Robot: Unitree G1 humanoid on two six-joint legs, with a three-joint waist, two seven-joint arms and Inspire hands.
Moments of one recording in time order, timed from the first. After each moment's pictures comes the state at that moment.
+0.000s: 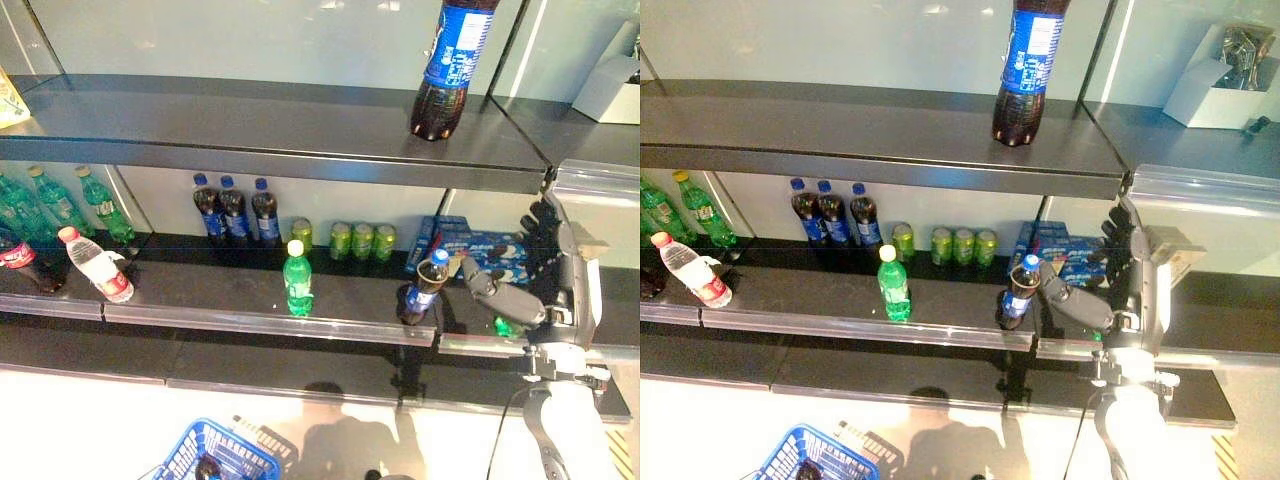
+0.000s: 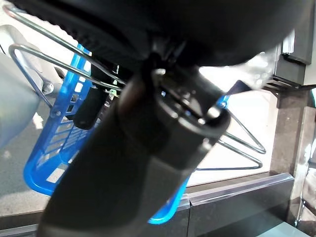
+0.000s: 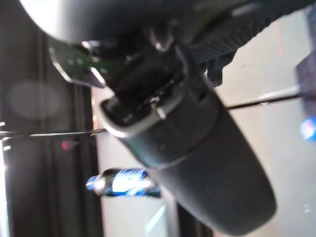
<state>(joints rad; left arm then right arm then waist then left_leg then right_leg) 0.28 0.10 0.10 1.09 -1.04 -0.25 0.21 0.30 -0.50 -0.01 -0.28 0.28 -0.33 -0.37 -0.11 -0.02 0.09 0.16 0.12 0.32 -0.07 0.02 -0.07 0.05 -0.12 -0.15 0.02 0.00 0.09</state>
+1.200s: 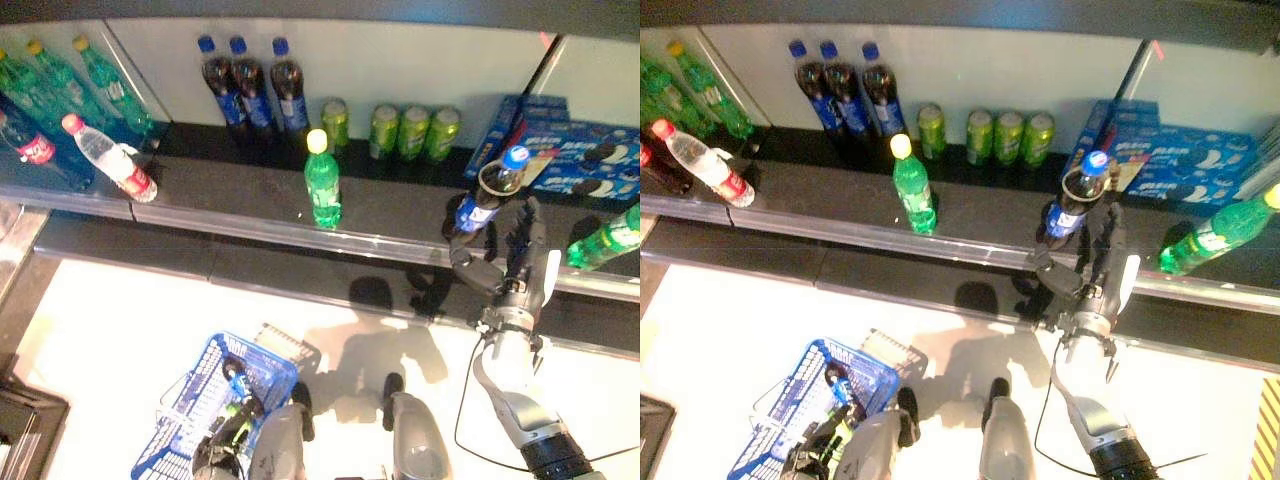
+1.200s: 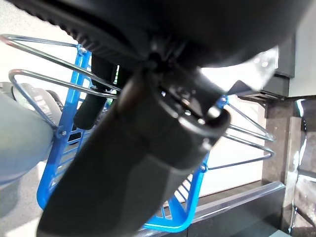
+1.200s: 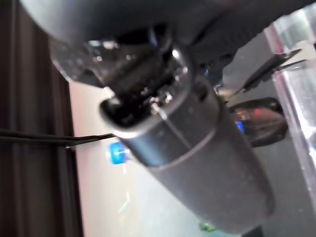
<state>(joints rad) 0.06 0.12 -0.07 0.96 -1.14 -0.25 0.23 -0.11 -0.47 0.20 0.06 0.29 -0.25 -0.73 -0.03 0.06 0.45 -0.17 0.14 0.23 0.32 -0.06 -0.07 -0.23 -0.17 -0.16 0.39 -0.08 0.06</state>
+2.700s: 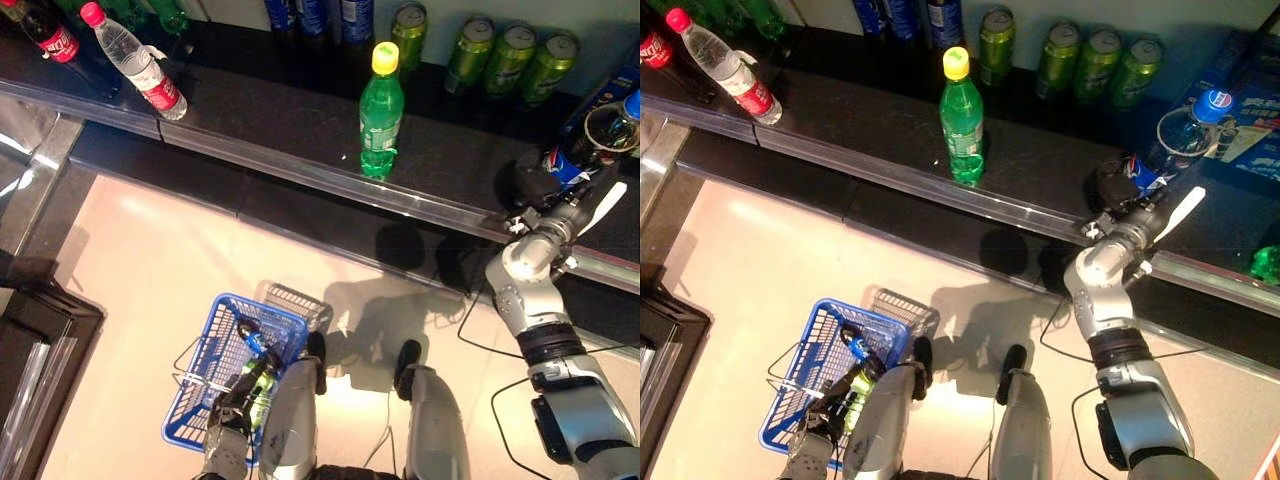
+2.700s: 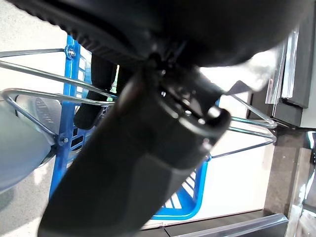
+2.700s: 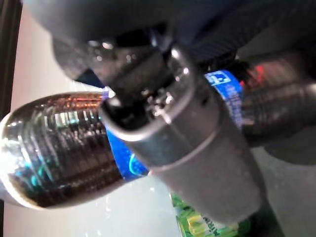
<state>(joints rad) -0.06 0.13 -0.11 0.95 -1.21 -0.22 0.17 -0.66 -0.52 0.13 0.50 0.50 -0.23 -0.89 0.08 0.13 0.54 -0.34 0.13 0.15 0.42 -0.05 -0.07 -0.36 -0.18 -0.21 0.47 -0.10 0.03</state>
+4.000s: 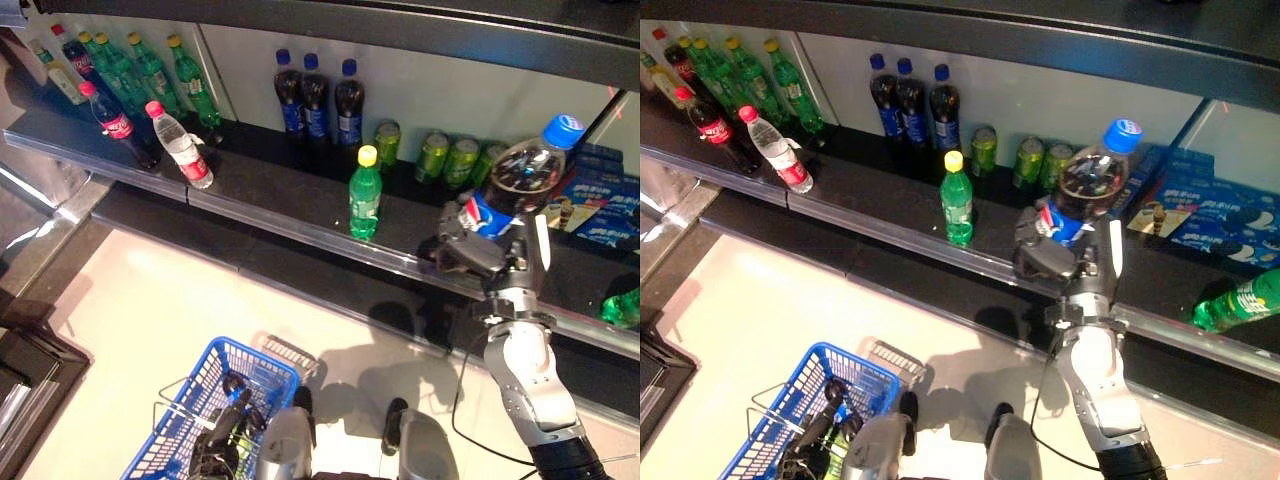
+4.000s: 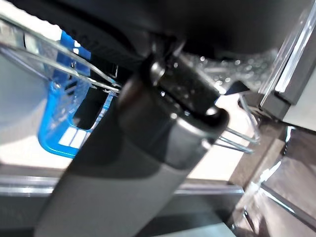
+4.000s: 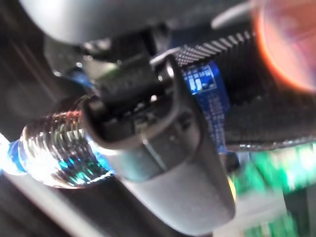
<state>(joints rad) 0.25 0.11 0.01 0.61 -1.14 -0.18 0.11 -0.06 -0.46 0.14 -0.23 0.46 -0.17 -0.24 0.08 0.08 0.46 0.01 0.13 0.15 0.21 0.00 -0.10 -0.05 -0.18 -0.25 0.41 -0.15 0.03</state>
